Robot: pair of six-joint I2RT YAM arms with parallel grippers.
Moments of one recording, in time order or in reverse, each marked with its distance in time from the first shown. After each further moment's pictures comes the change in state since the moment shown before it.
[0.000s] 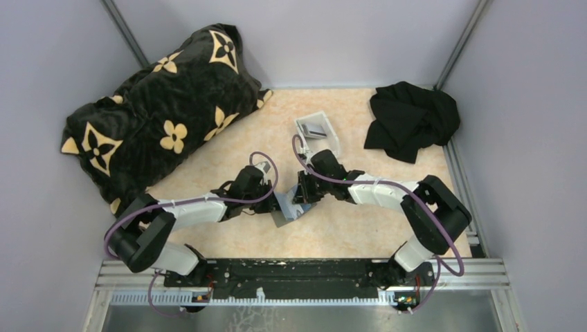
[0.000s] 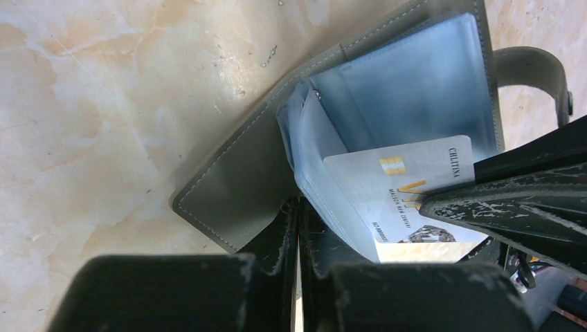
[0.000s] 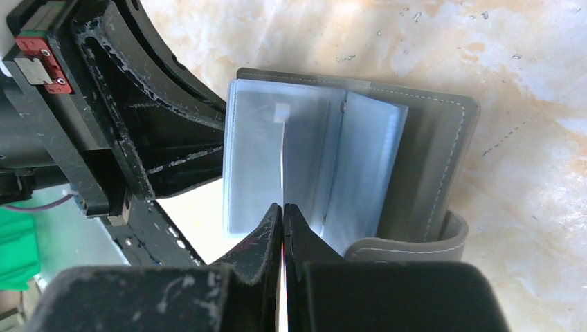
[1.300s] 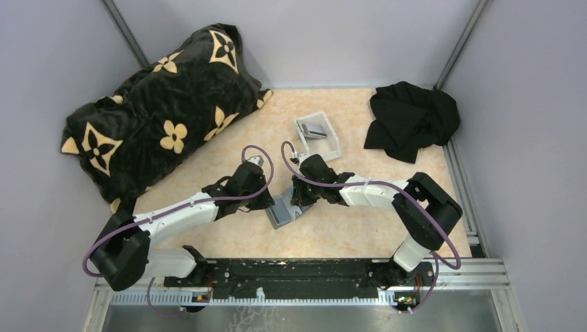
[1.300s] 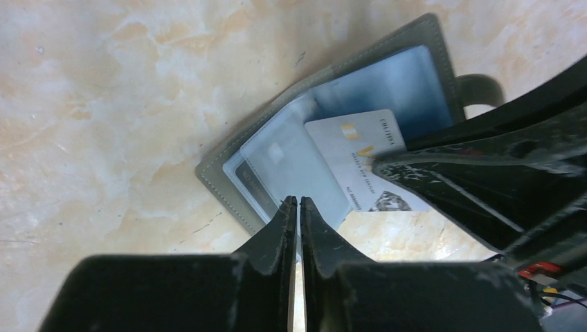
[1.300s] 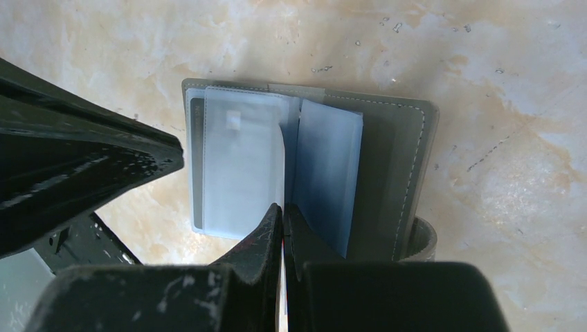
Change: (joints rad) left arm -0.037 -0.174 0.117 -0.324 -0.206 -0.023; right arm 0.085 0.059 0.037 -0.021 0.189 -0.044
